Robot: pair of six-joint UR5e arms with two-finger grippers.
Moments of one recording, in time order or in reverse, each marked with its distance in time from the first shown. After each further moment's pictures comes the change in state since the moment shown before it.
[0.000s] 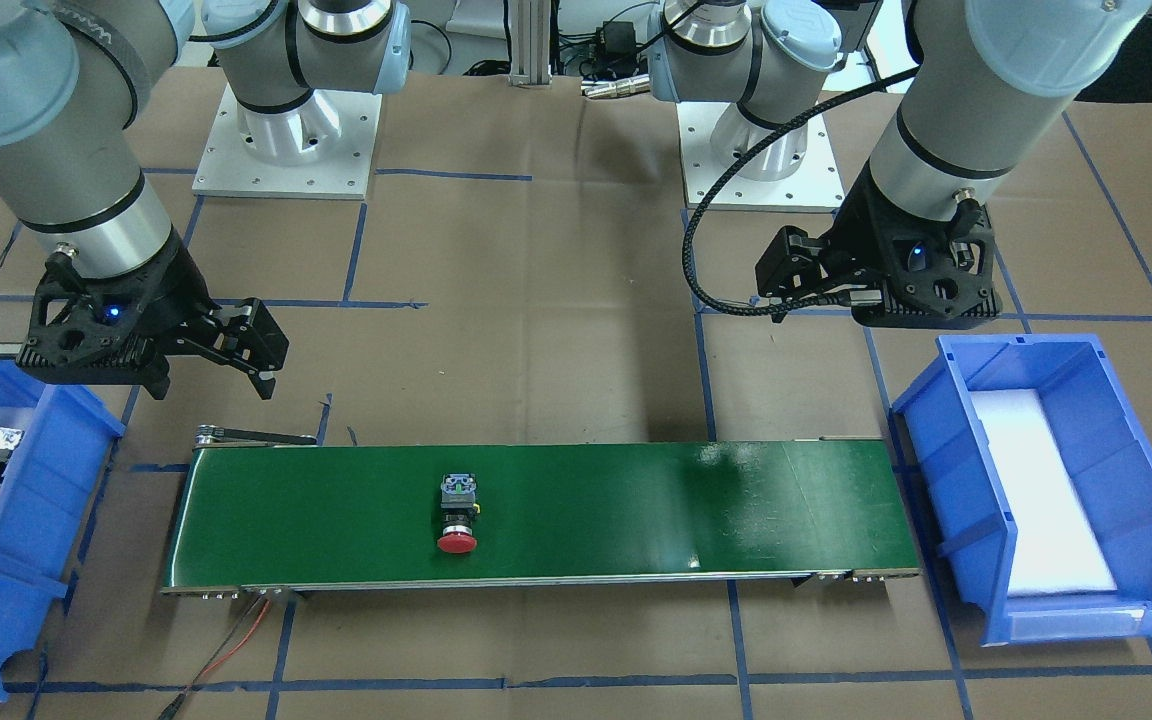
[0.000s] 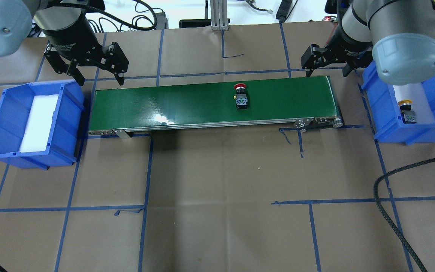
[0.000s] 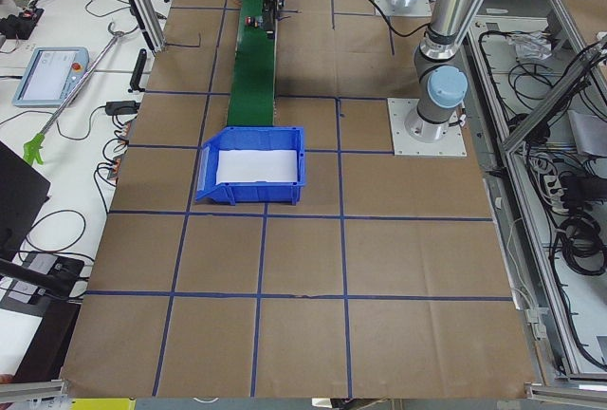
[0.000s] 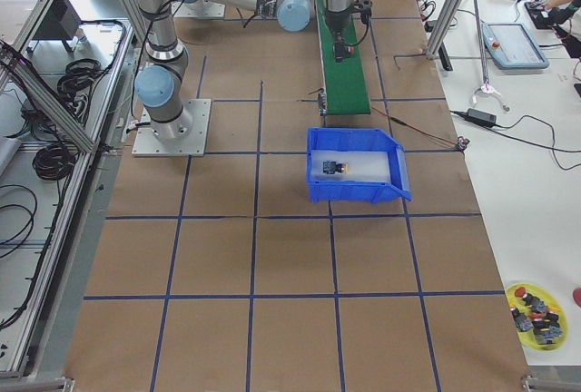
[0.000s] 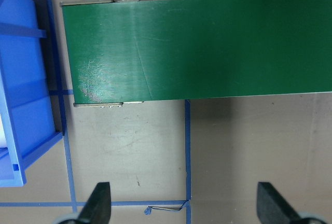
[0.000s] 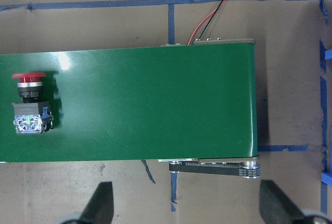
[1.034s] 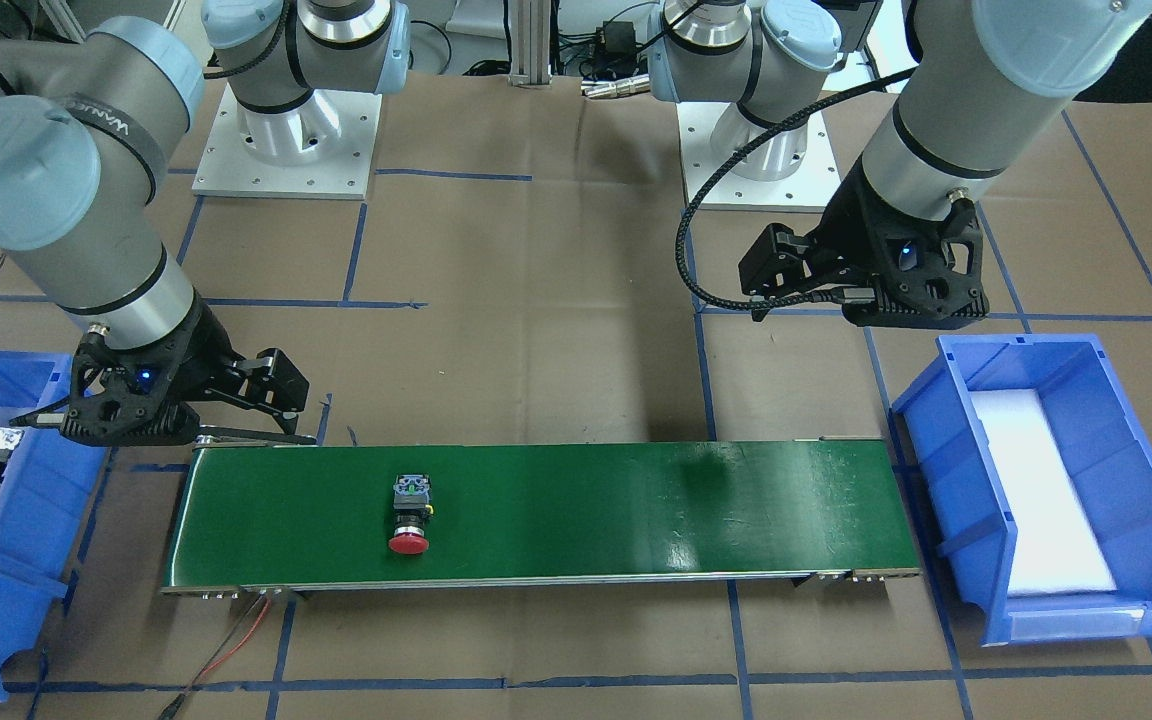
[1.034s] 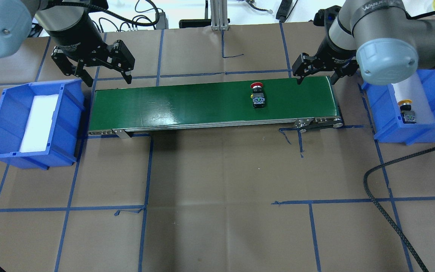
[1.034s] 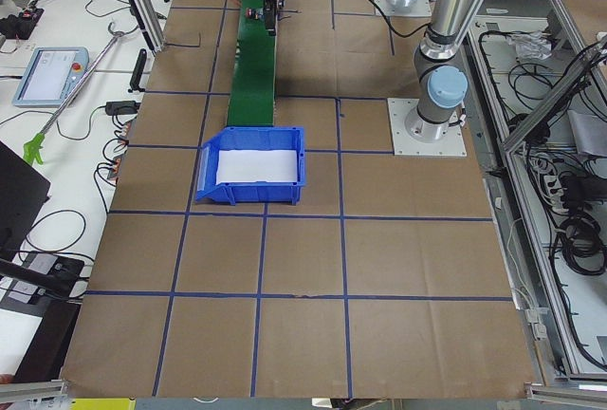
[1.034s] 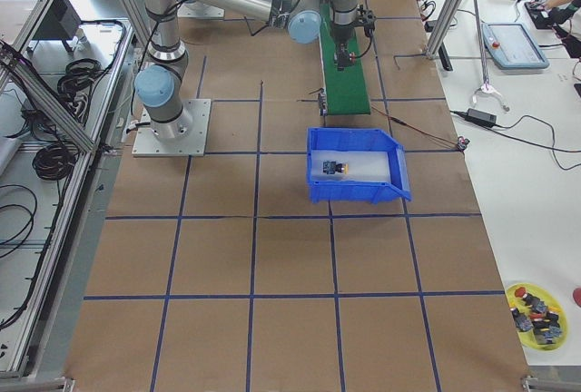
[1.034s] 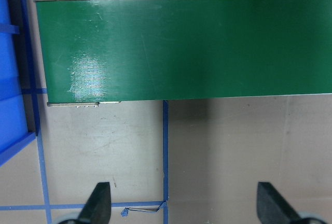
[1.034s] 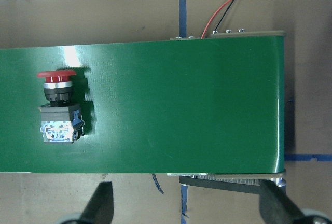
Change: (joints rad) left arm 0.001 0.002 -0.003 0.003 -0.046 -0.015; right arm 0.003 0.097 -0.012 -0.029 0.039 -0.002
